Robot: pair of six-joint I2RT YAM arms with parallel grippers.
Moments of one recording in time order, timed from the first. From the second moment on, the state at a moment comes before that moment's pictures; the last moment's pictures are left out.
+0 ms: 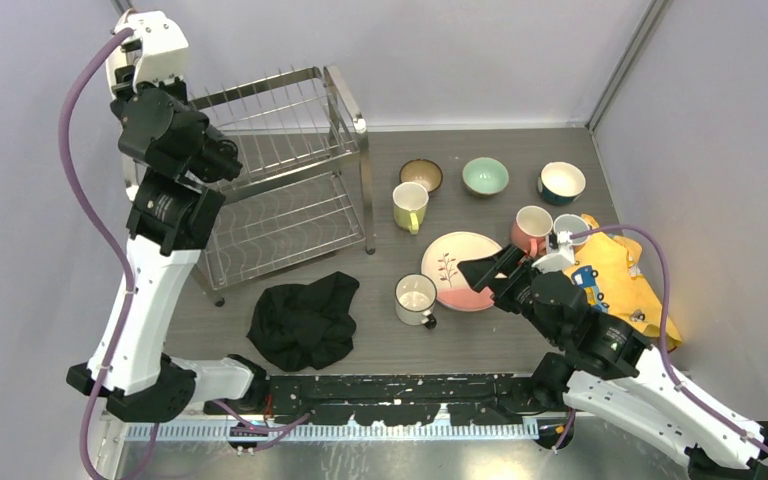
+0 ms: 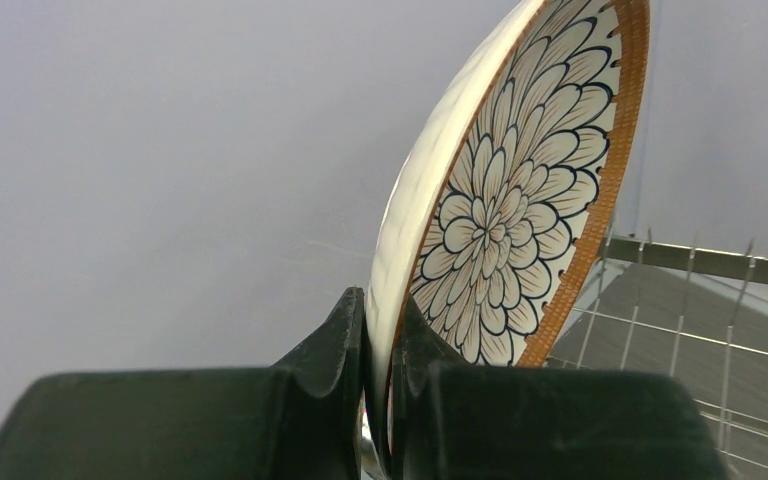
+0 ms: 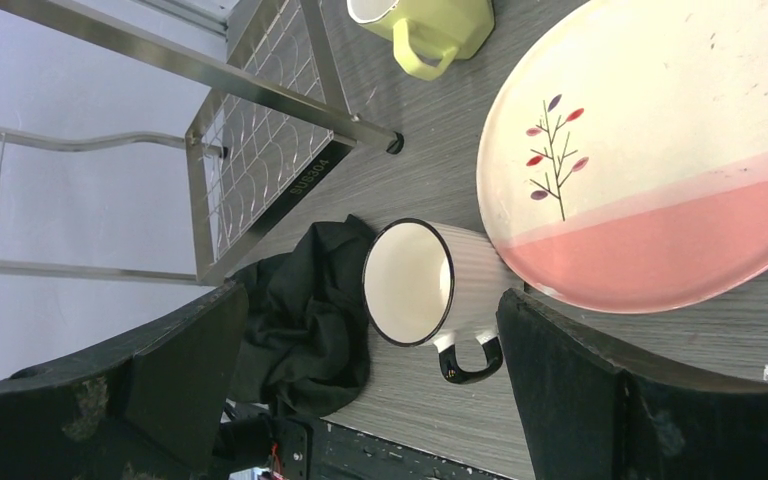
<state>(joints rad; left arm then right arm) -0.50 1.26 1.88 -0.16 -1.33 0.71 0.88 0.48 0.65 -0.58 0.43 1.09</state>
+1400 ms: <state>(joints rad) -0.14 1.40 2.07 -1.02 -1.06 0.06 0.88 0.41 0.67 -0.62 0.45 1.02</state>
